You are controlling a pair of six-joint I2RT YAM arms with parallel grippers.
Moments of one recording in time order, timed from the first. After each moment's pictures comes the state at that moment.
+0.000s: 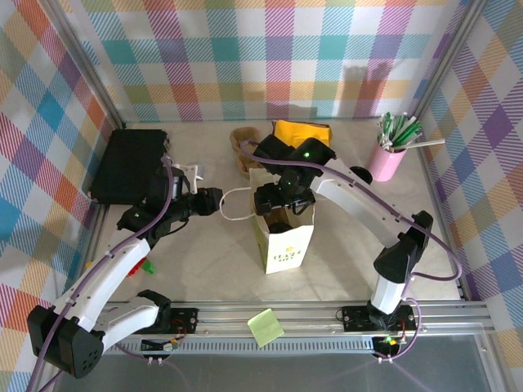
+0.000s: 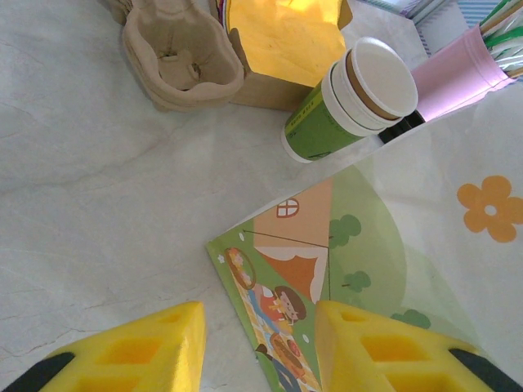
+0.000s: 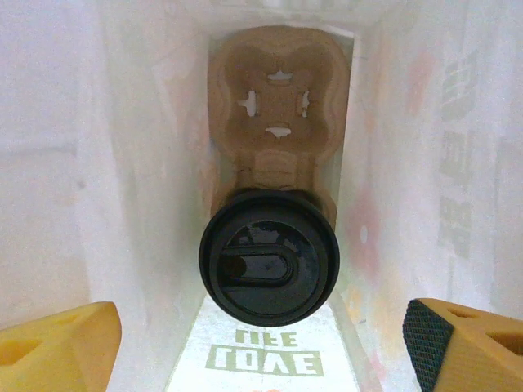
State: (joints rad) left arm -0.40 1.01 0.90 -0.51 0.25 -0.46; right arm 0.88 1.76 1.94 -1.49 0.04 0.57
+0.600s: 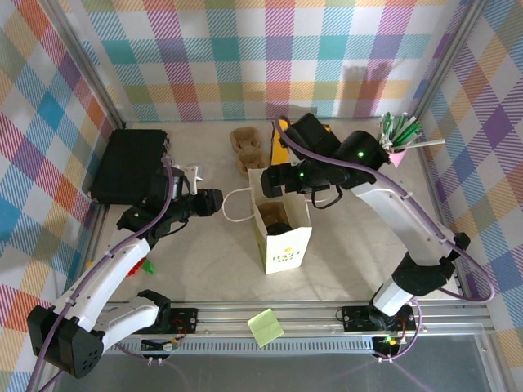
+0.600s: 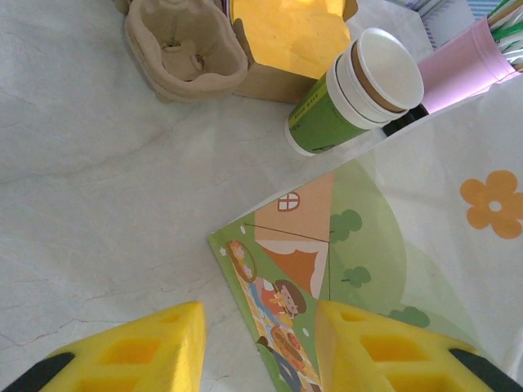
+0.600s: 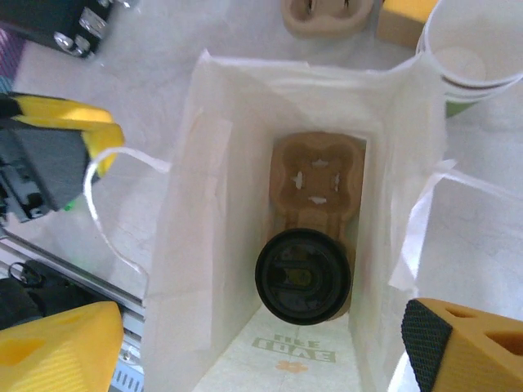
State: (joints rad) left arm -0.40 1.01 0.90 -0.53 0.25 -0.46; right arm 0.88 1.61 2.13 -1.49 0.07 0.54
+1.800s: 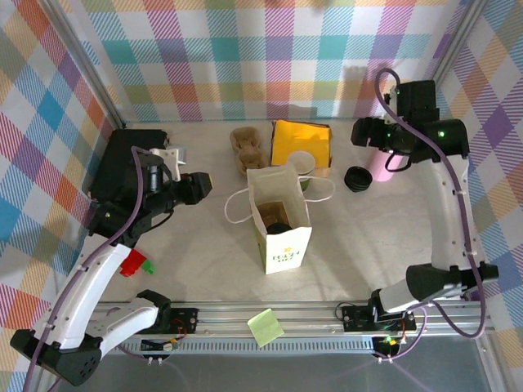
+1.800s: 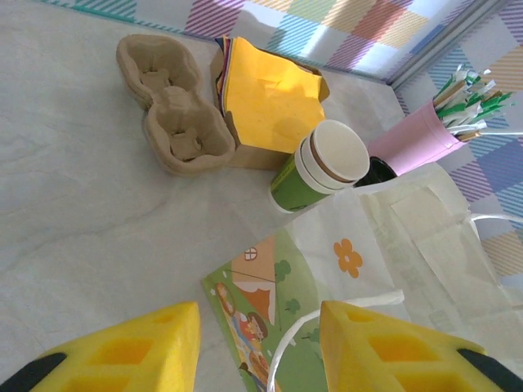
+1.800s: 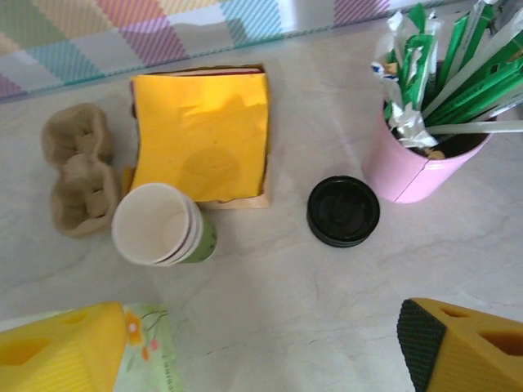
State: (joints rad) left arm -0.40 0.96 1.18 -0.74 0.15 -0.47; right arm 0.12 1.49 1.97 -1.28 0.01 0.25
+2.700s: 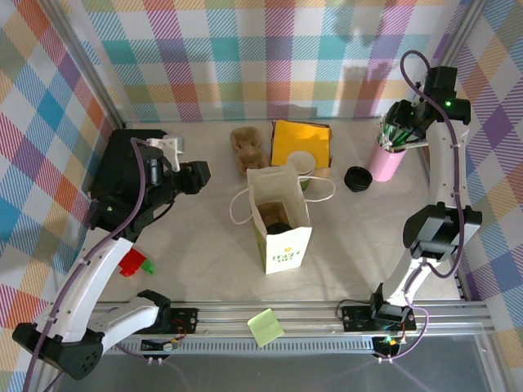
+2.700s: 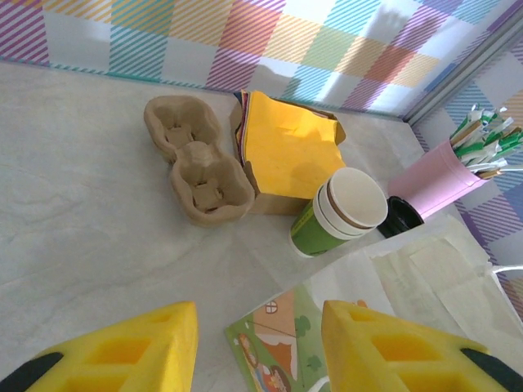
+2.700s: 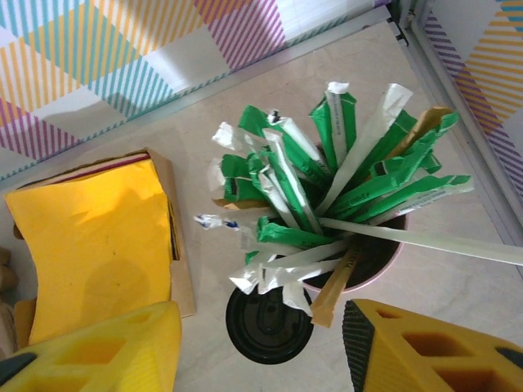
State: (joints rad) left arm -0.40 1.01 1.22 -0.66 0.07 -0.42; right arm -0.17 1.82 2.07 -1.09 -0.09 0.23
